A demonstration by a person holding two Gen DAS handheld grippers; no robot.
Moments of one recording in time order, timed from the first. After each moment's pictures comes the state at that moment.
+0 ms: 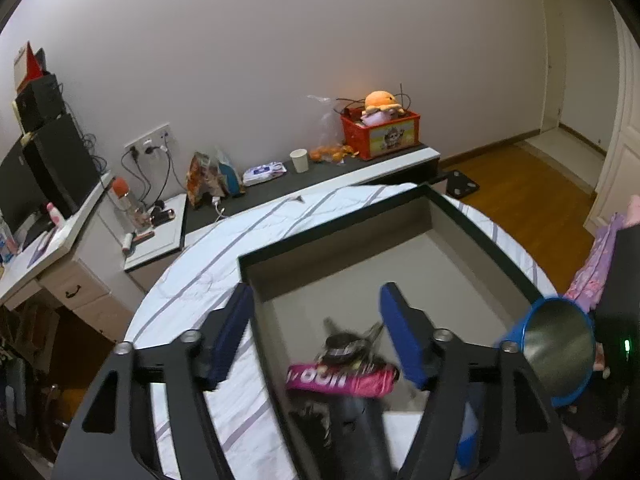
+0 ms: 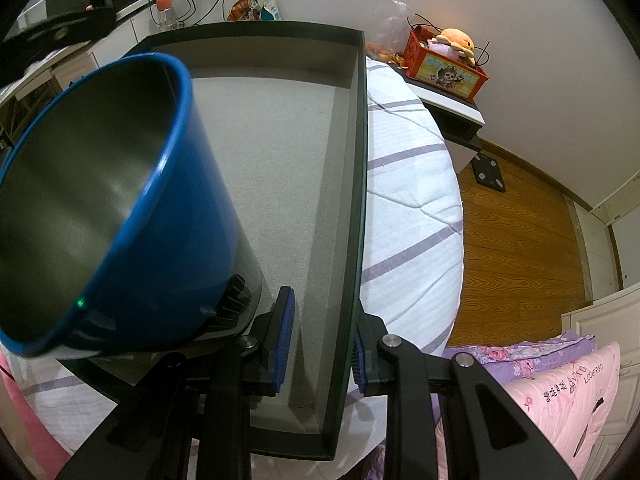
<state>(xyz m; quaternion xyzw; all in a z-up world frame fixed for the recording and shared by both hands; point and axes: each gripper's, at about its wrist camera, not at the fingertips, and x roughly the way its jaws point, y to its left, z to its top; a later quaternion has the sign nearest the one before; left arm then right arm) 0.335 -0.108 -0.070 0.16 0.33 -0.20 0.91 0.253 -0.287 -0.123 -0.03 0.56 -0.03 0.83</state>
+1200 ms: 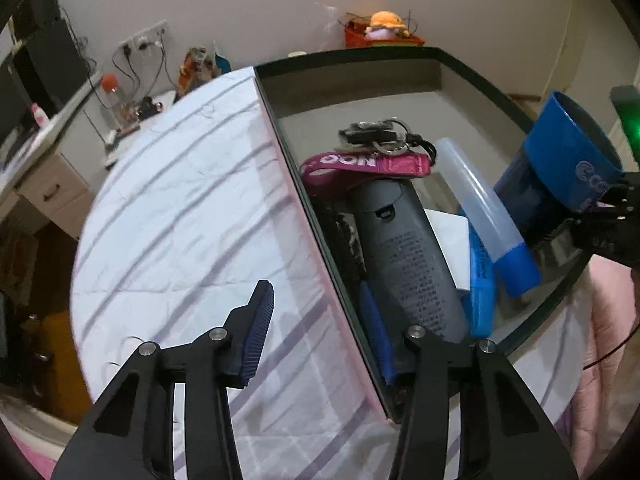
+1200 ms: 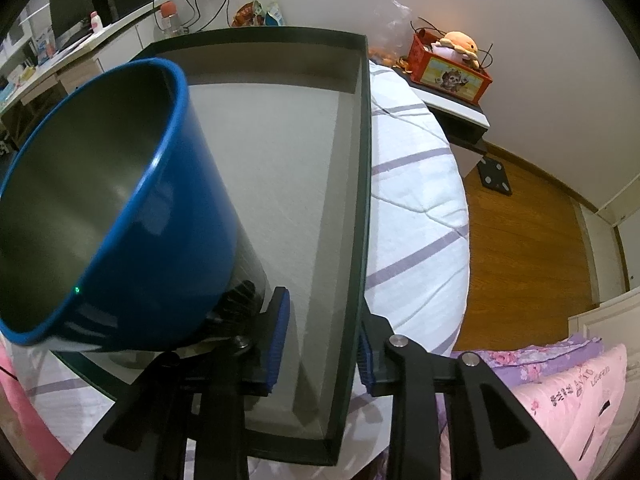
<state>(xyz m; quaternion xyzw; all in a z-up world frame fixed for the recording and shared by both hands) 0.293 -0.041 -0.152 0.12 0.47 -0.21 0.85 0.251 -0.289 -0.124 -0.03 0.55 -0.02 0.84</state>
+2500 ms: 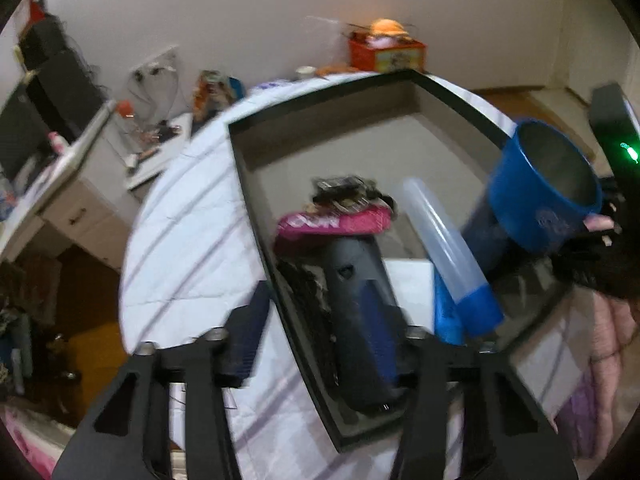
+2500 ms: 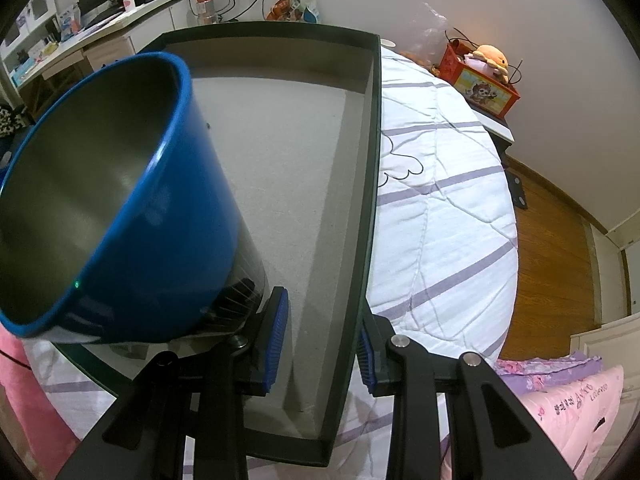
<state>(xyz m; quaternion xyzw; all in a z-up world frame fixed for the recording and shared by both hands) 0.277 -0.043 -0.111 0.18 0.44 -0.18 0.86 0.249 -0.245 -0.124 -0.05 0.55 0.02 0.83</state>
